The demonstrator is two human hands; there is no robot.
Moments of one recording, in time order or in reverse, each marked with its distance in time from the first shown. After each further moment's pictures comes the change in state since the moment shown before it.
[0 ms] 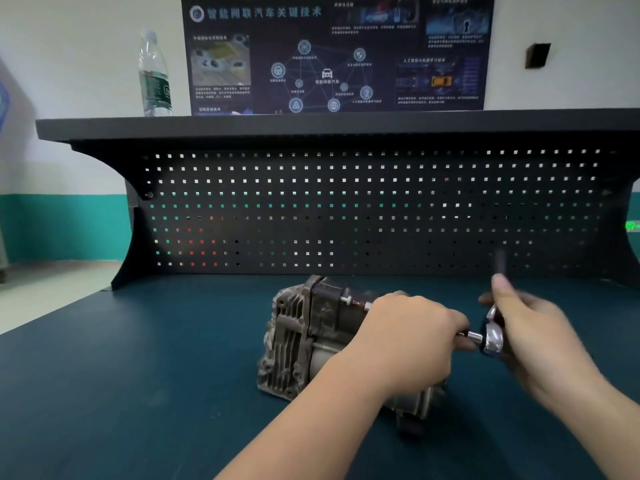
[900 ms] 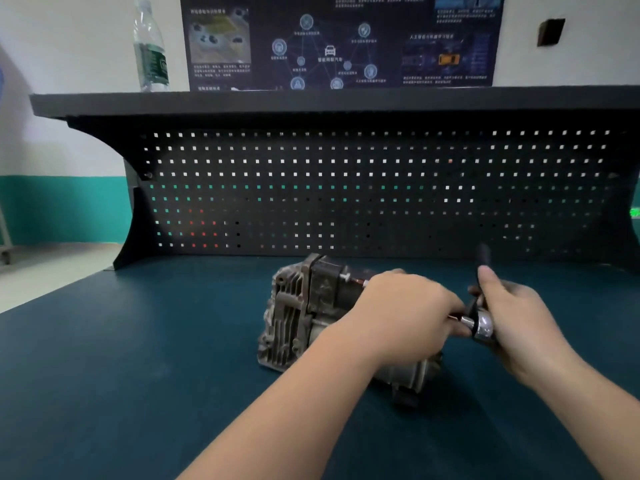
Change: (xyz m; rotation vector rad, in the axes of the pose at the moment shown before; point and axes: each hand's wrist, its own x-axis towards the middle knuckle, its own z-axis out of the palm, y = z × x) left_hand 0.002 -0.002 -0.001 -0.039 -0.109 -0.007; right_hand 0.007 0.012 0.007 -0.018 -0.039 0.130
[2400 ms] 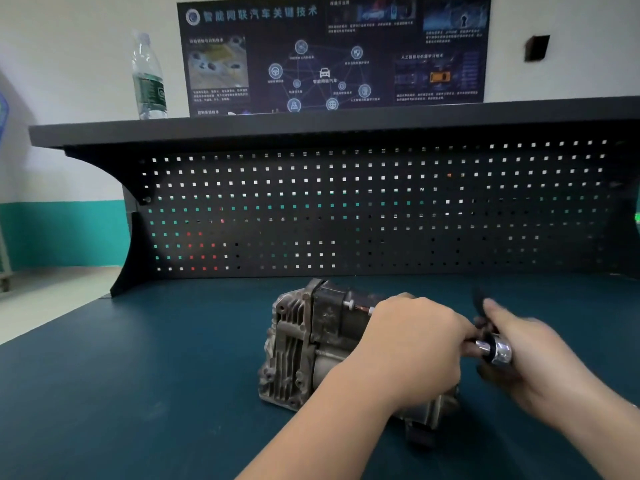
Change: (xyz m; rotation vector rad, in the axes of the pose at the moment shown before) left_hand 0.000 -0.002 0.006 0.006 0.067 -0.016; right_hand 0.000 -0.001 0.002 0.177 -0.032 0.226
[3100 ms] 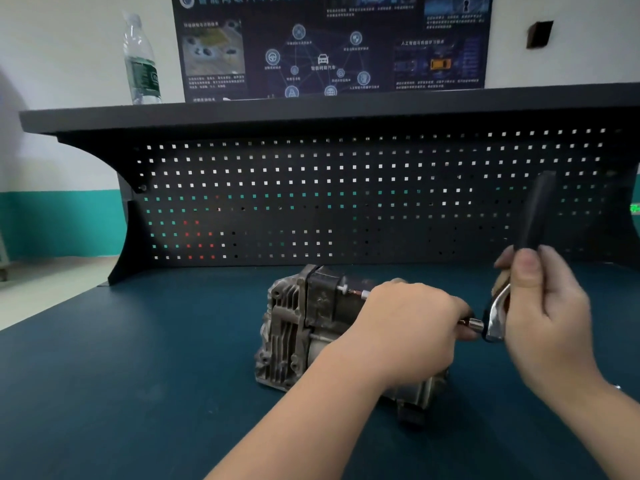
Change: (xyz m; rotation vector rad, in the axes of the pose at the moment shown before) left_hand -0.001 0.003 -0.006 -0.011 -0.028 0.008; right_hand -0.022 -0.006 -0.001 -0.209 0.039 -0.988
